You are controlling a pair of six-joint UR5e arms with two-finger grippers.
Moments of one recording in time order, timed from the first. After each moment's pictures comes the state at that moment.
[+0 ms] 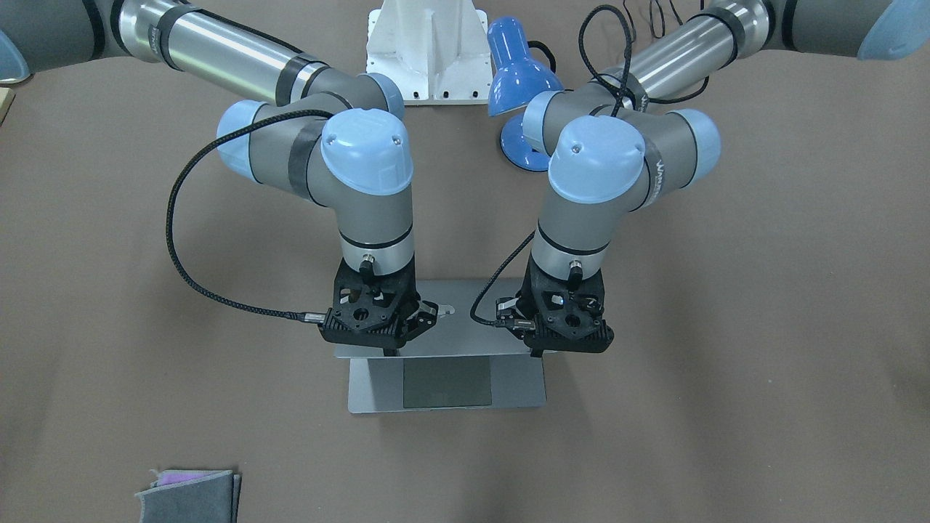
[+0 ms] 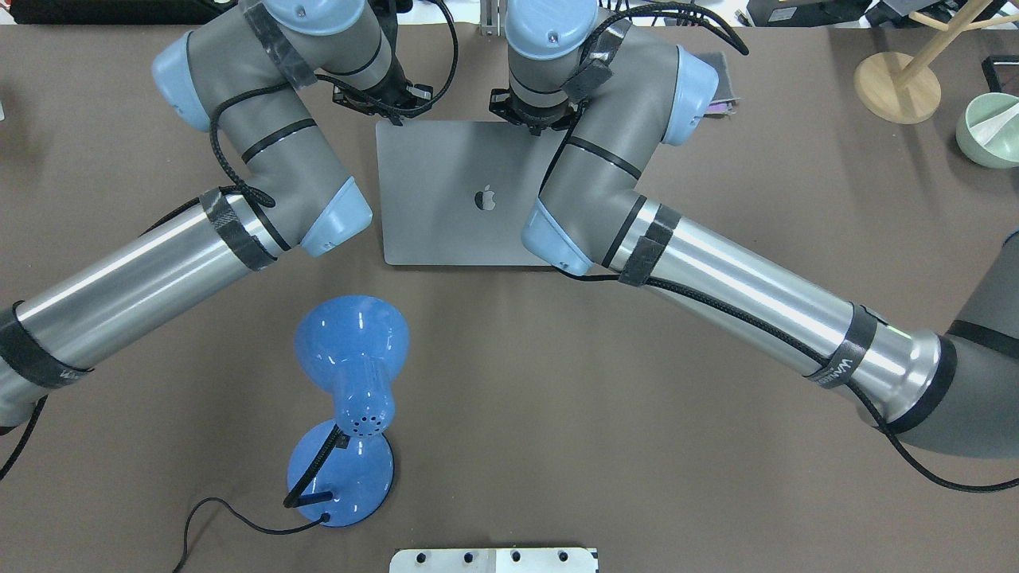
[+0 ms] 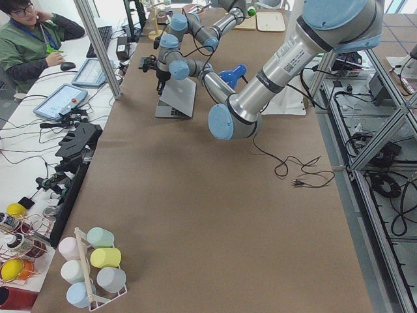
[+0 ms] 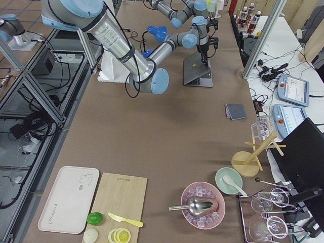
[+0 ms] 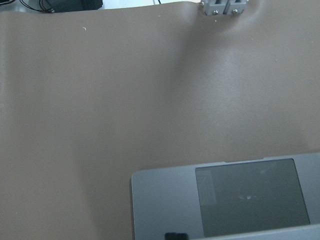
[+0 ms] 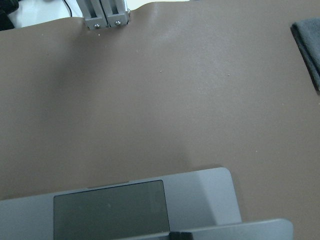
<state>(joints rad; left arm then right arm) -0.82 -2.46 -1.29 -1.81 -1.86 -0.93 0.74 -0.57 1.21 -1.42 1.76 1.21</state>
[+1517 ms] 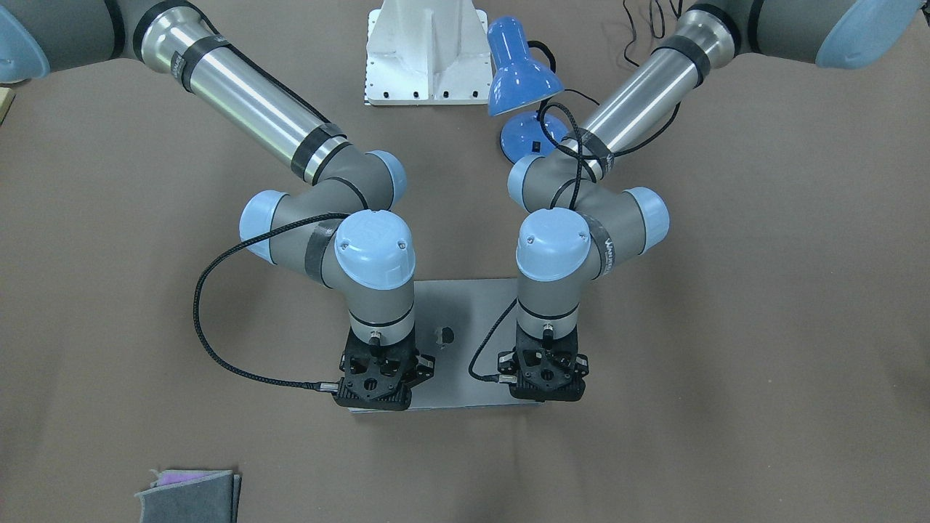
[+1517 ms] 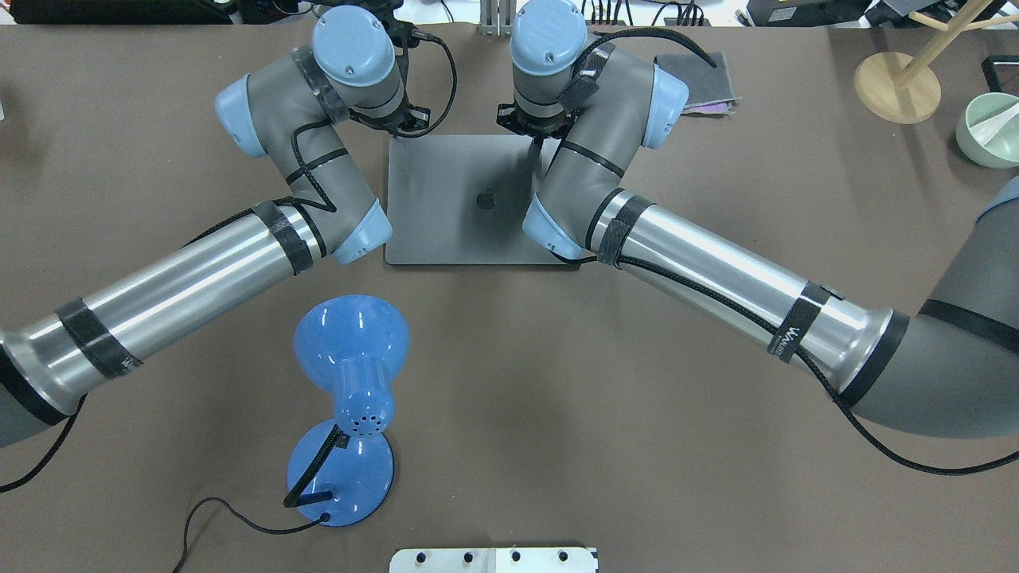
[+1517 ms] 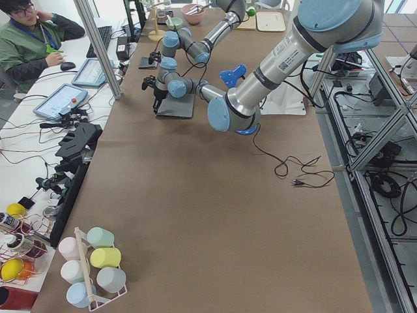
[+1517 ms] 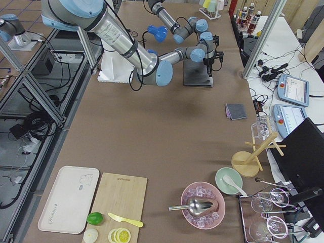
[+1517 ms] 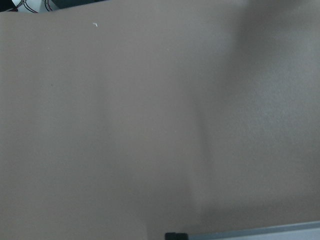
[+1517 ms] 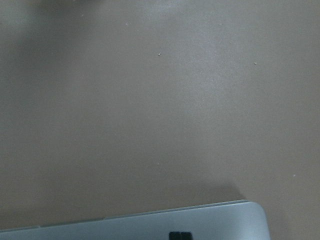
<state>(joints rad) -0.74 -2.52 -0.98 -2.00 -1.70 -0.91 0.73 -0.50 0.88 -1.20 1.78 1.18</state>
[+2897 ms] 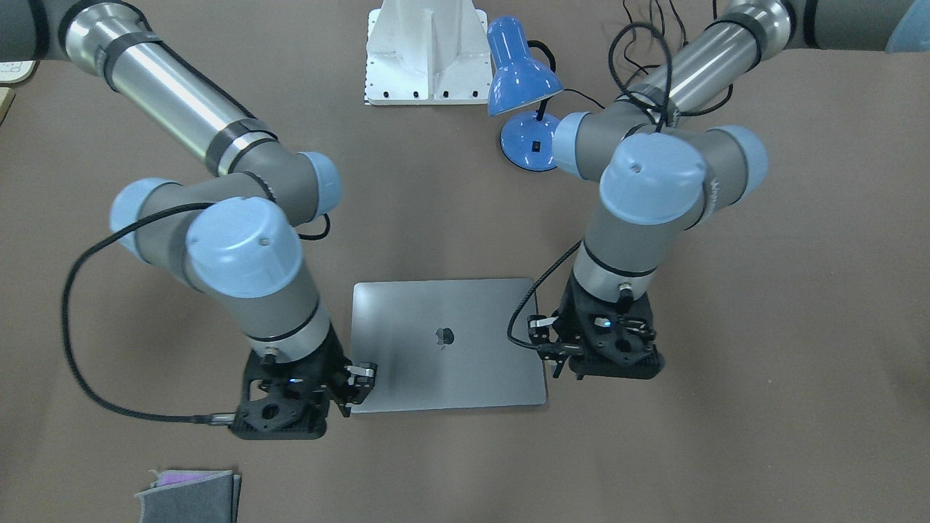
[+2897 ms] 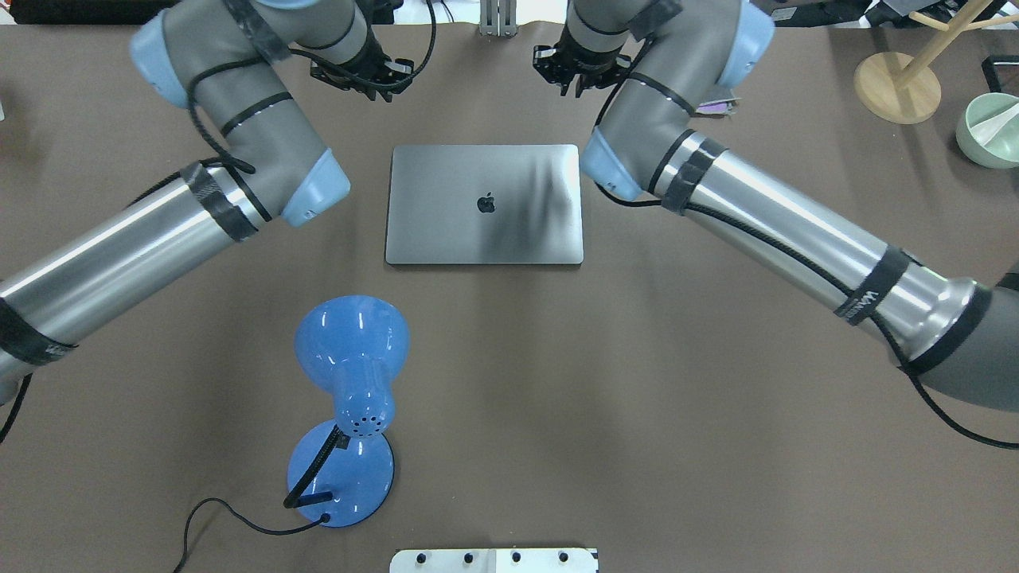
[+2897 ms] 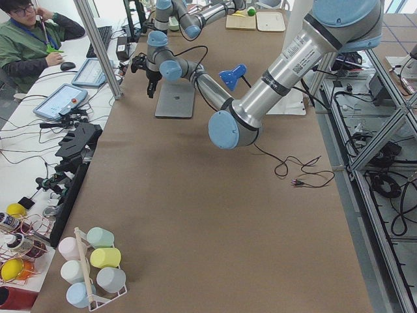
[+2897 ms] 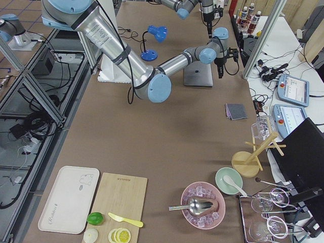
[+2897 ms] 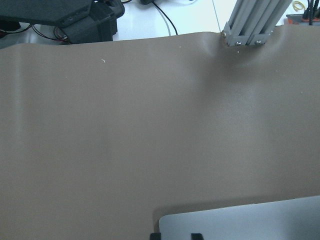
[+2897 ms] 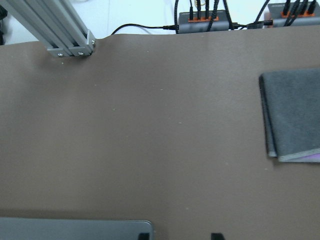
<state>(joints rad) -0.98 -2.33 -1.49 -1.72 -2.07 -0.84 0.97 -0.75 1.27 -1.31 2.06 0.89</state>
